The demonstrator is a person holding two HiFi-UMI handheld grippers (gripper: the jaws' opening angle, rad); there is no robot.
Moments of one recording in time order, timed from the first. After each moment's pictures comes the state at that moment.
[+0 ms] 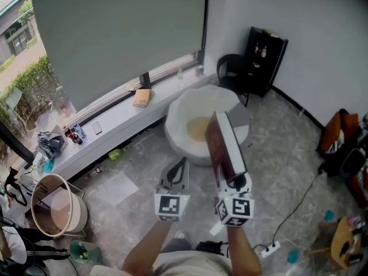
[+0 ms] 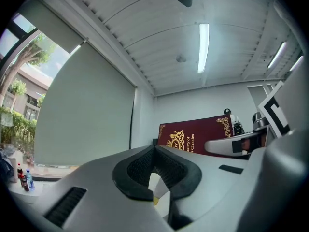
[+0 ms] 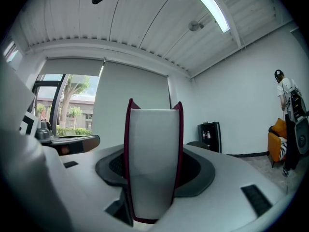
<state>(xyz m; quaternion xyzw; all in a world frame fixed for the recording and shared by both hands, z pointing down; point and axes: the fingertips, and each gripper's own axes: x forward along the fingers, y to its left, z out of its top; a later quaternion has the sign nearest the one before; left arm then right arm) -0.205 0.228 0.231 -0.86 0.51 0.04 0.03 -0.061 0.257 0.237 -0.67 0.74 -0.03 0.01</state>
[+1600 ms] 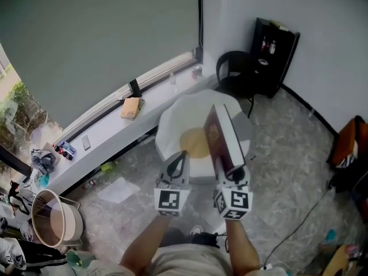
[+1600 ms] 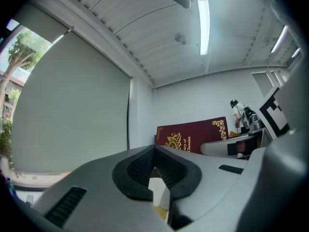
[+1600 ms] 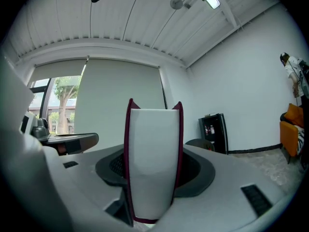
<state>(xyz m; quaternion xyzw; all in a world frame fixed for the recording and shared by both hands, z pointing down) -0.028 -0.053 0.244 -0.85 0.52 0.00 0.05 0.112 -0.037 0.267 -0.66 0.75 -0.07 0.03</state>
